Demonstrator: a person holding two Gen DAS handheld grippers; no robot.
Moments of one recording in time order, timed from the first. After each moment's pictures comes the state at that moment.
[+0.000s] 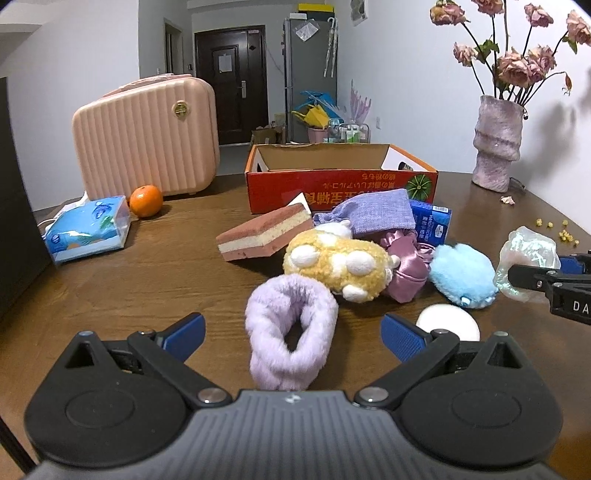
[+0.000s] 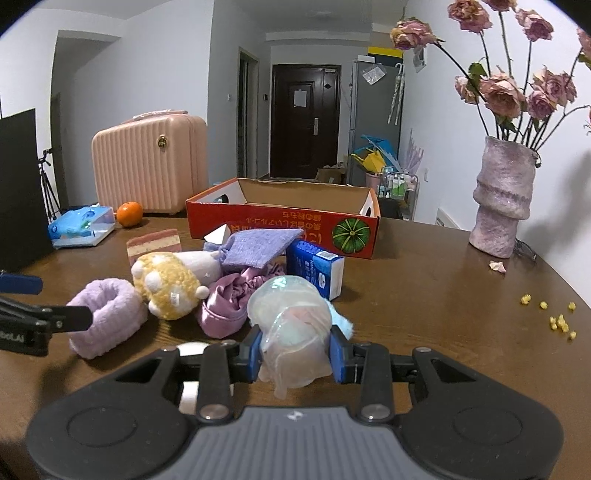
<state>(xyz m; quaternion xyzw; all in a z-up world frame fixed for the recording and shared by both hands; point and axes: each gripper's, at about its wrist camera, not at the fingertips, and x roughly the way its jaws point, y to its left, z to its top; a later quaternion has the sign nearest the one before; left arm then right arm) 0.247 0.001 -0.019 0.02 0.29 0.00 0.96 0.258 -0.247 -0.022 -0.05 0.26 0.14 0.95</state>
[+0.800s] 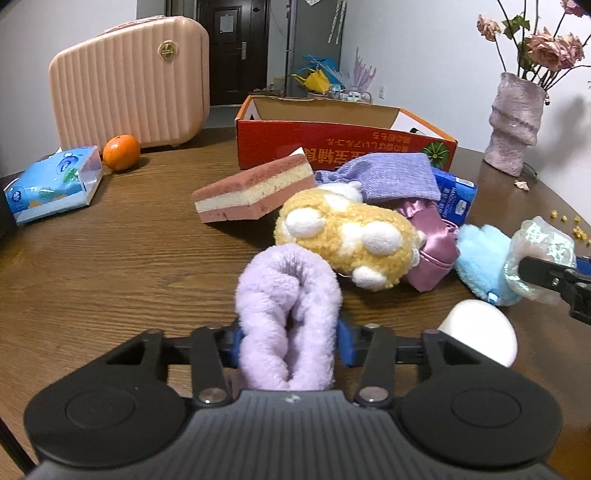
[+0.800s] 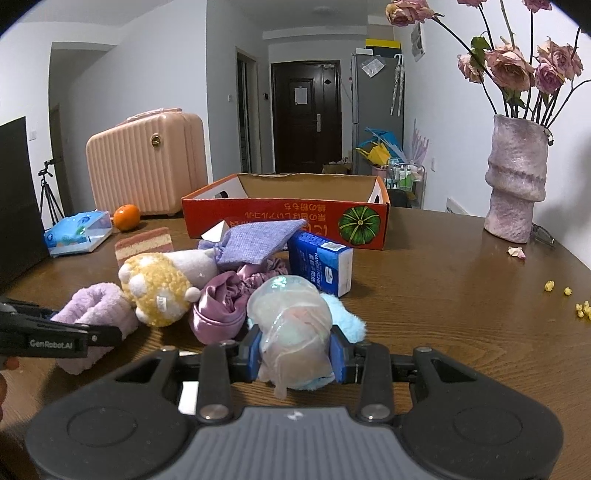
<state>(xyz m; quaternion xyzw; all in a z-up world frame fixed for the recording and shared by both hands) 0.305 0.008 -0.060 -0.02 0.35 -0.01 0.93 0.285 -0.248 -0.043 -0.02 0.26 0.15 0.95</state>
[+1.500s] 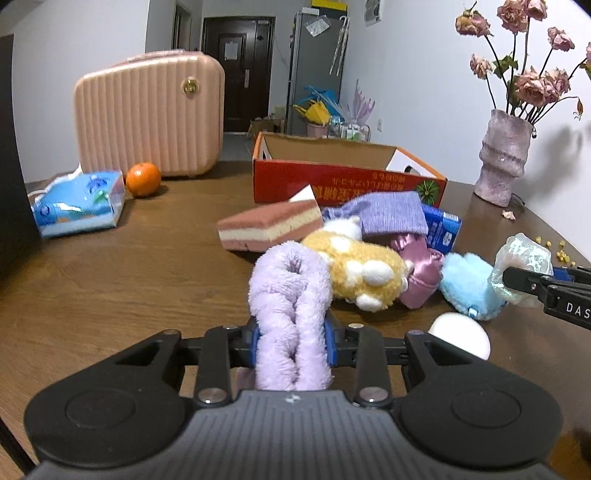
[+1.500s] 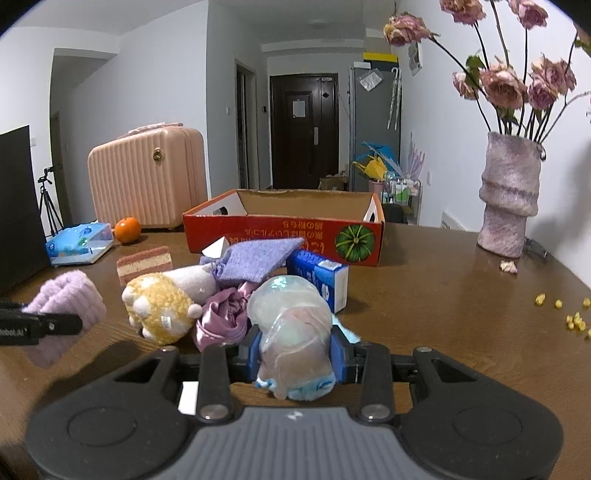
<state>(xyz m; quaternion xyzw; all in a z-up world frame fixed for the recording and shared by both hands) 0.265 0.022 -0.033 -0.03 0.31 -0.01 0.95 0.276 -0.250 -0.030 -0.02 0.24 0.15 0.96</state>
